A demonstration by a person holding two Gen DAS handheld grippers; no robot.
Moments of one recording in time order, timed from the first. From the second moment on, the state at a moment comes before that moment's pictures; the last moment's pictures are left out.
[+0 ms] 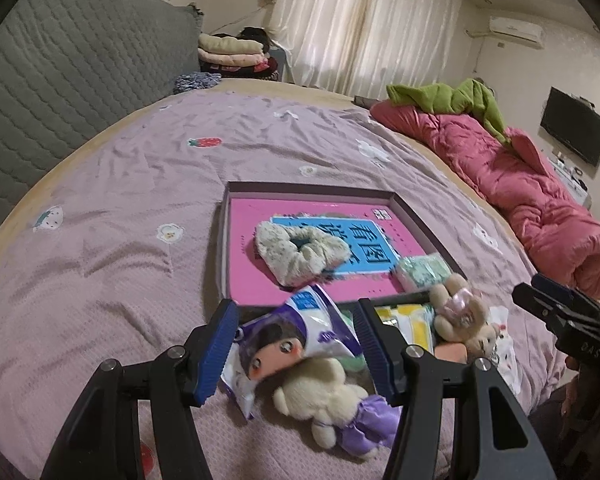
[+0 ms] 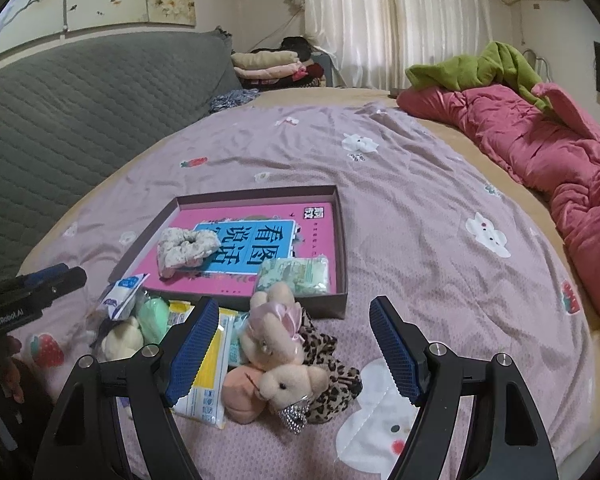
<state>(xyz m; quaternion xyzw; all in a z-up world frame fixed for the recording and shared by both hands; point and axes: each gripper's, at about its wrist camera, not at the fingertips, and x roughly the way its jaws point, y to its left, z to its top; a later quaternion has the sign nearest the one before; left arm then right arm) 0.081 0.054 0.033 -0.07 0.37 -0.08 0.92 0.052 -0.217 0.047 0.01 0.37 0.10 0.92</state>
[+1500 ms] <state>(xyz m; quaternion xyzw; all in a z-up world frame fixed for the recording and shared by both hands) 0.048 0.028 0.009 -0.03 0.41 -0.10 0.91 0.031 -0.214 -0.003 0.02 0.47 0.10 0.88</state>
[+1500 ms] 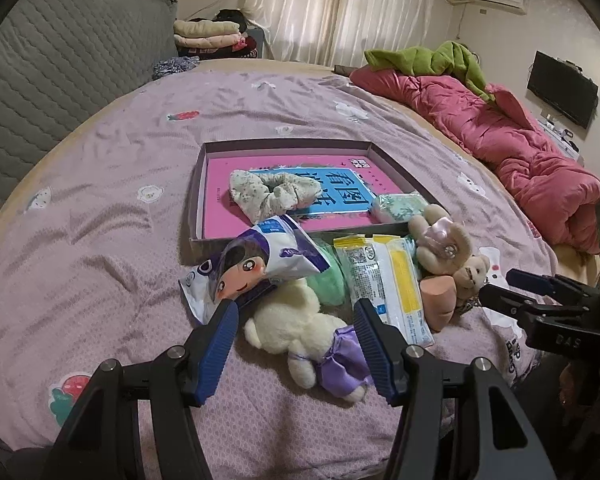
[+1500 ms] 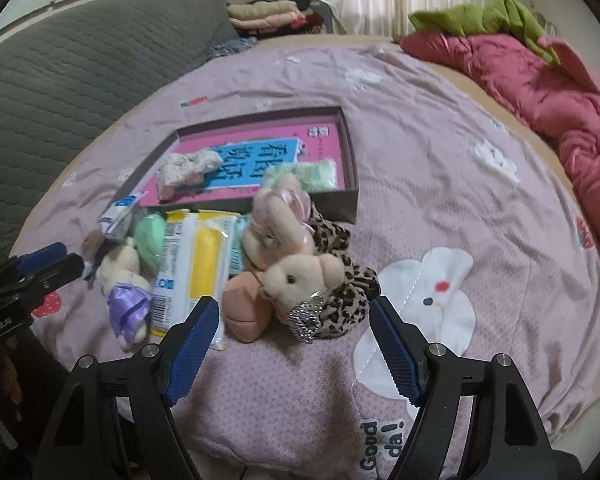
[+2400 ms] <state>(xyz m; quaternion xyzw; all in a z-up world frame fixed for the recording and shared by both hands) 0.074 0.027 -0.013 -0.04 0.43 -0.09 0.90 0.054 -0.204 -0.008 0.01 0.44 0.14 0.89</state>
